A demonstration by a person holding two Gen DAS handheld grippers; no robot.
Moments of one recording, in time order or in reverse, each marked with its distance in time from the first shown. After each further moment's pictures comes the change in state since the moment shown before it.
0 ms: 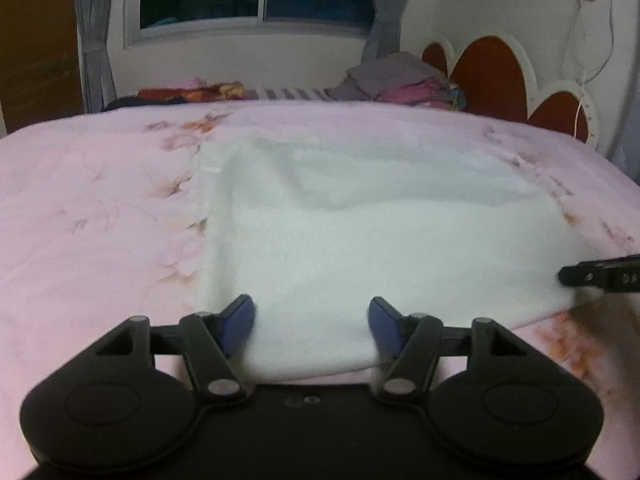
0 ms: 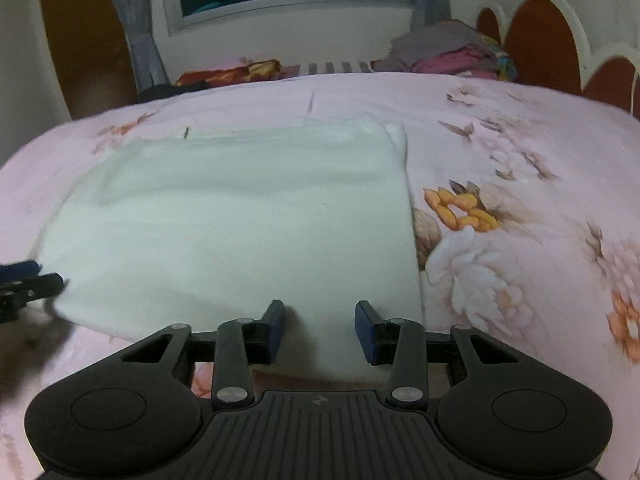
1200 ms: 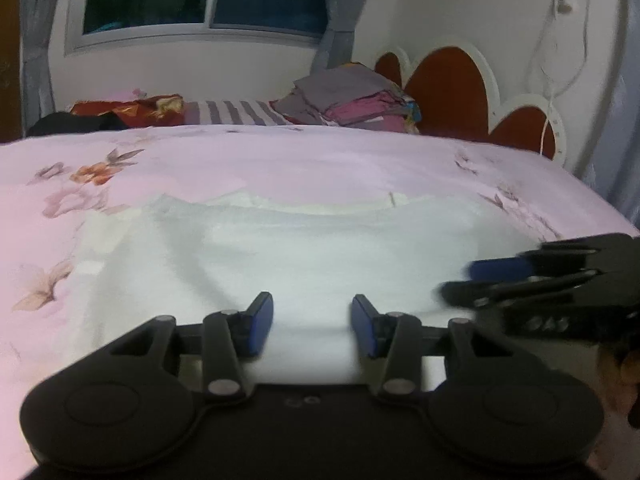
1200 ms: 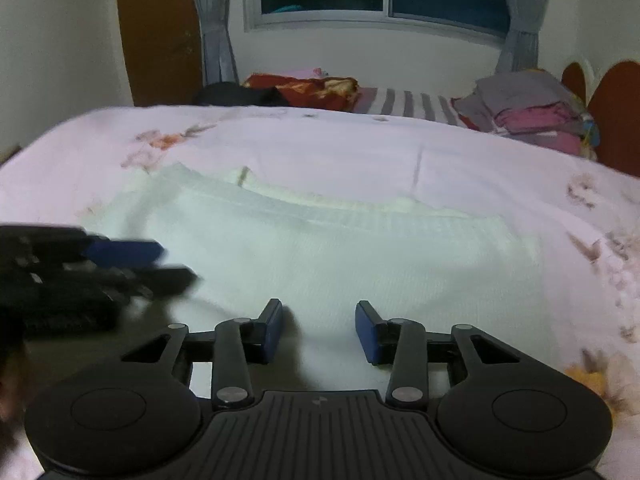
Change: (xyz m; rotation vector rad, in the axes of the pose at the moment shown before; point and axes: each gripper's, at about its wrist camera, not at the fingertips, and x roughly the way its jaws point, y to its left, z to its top) left arm 0.099 0.005 0.063 0.005 -0.024 -0.179; right arm 0.089 0.042 0.083 -0.229 -0.041 0.106
